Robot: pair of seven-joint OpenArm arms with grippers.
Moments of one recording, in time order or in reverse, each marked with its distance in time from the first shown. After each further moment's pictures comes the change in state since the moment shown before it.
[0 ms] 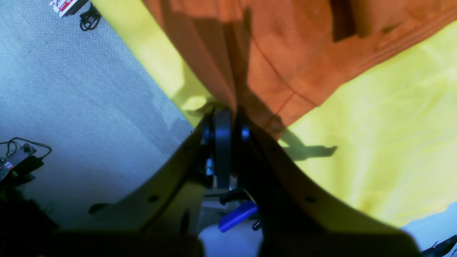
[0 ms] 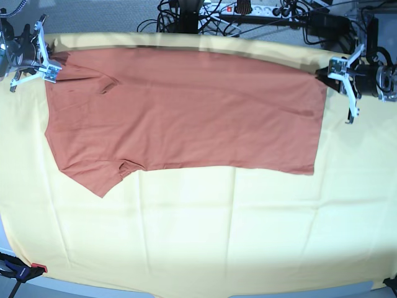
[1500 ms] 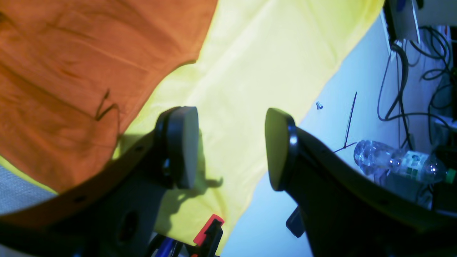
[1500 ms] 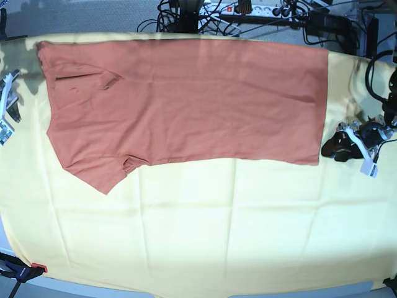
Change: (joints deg) left arm -30.1 30.0 -0.3 -50.9 -67.5 0.4 32.0; right arm 0.3 1.4 26.3 11.7 0.0 -10.8 8.4
